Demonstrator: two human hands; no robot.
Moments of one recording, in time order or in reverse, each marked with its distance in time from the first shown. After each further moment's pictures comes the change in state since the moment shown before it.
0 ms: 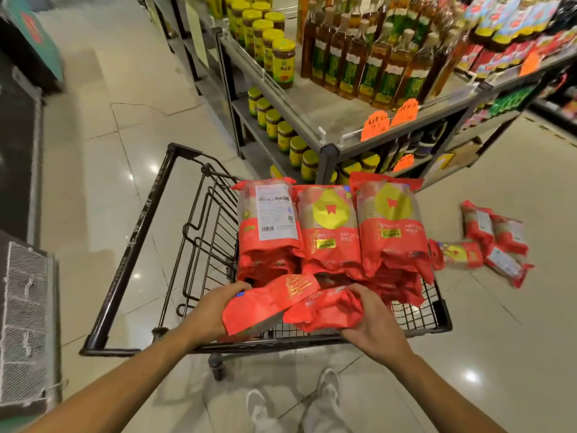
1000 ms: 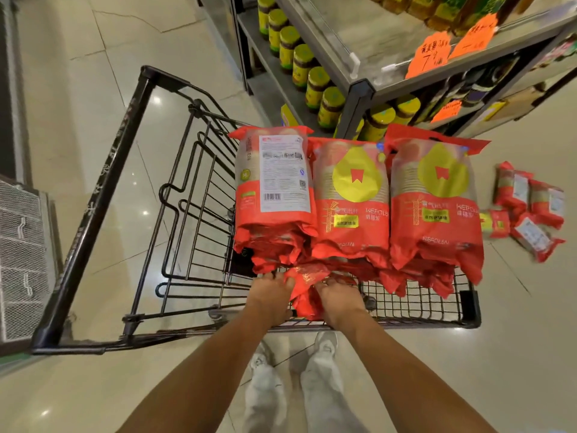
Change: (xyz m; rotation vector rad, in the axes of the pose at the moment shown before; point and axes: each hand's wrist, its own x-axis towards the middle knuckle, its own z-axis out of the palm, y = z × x) left_hand 0.095 -0.027 0.147 0.791 -0.436 -0.226; right_hand 0.100 0.032 0.120 -0.692 -0.614 0.096
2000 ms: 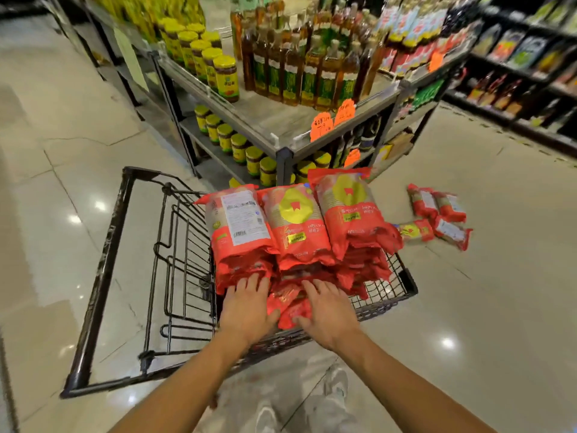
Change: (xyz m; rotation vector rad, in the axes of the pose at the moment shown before) left_hand -0.118 -0.004 -0.083 -0.048 0.485 0.060; right_hand -0.155 -0.040 -0.040 0.247 0.523 0.184
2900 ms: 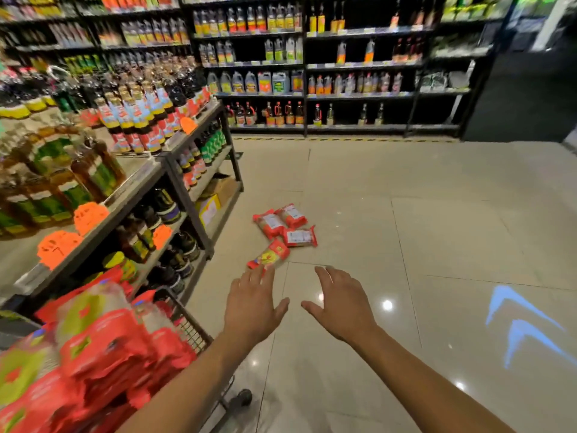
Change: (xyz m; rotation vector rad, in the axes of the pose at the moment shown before) left_hand 0.114 0.551 -0.069 0.092 0.212 0.619; right_hand -0.236 0.470 -0.105 0.244 0.390 0.648
